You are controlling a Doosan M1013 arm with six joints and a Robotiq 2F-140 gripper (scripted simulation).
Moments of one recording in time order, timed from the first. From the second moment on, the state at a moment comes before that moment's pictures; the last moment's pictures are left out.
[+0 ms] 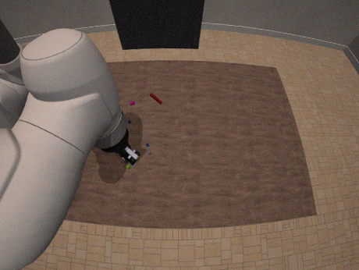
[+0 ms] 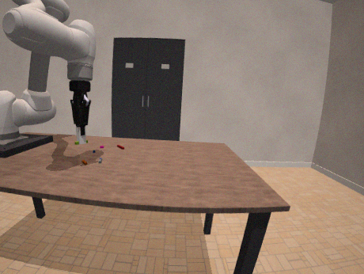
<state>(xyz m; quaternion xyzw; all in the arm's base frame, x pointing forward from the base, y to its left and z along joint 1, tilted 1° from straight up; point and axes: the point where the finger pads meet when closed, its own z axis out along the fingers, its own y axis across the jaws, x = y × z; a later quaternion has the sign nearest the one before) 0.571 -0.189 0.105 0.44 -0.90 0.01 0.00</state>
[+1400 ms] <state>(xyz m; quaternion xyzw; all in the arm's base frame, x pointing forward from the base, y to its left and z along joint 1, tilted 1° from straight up) 0.623 -0.156 0.103 0.79 -0.62 0.01 0.00</state>
